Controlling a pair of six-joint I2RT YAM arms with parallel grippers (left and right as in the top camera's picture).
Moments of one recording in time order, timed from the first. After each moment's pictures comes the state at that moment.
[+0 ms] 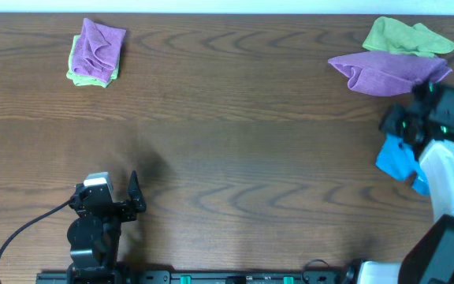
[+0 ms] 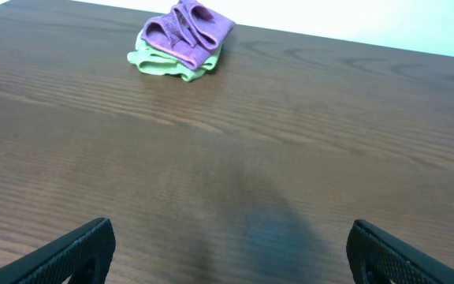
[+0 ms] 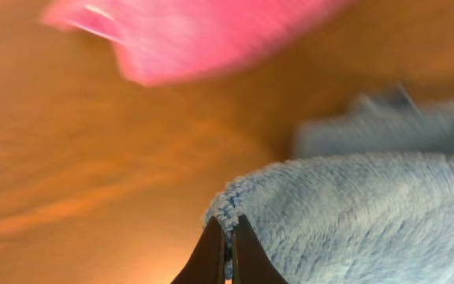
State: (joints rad) left arm 0.05 0.01 0.14 -0.47 -0.01 -0.11; right arm -0.32 1.54 1.02 -0.40 -0.11 0.12
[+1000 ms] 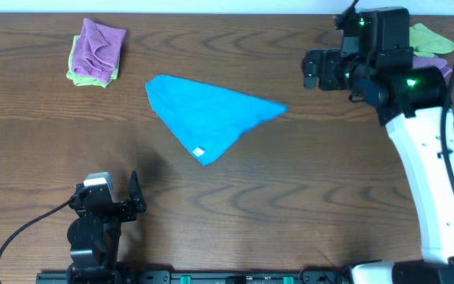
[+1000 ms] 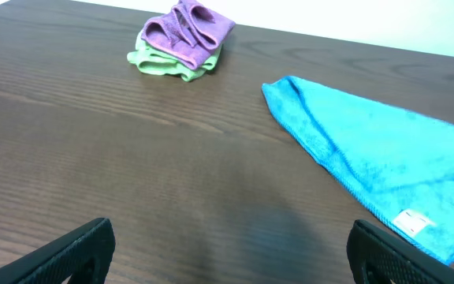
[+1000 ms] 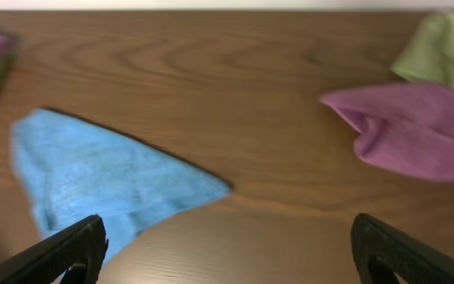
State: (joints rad) left arm 0.05 0.01 0.14 -0.47 -0.01 -0.11; right arm 0.17 1.56 1.65 -0.93 -0.02 0.16
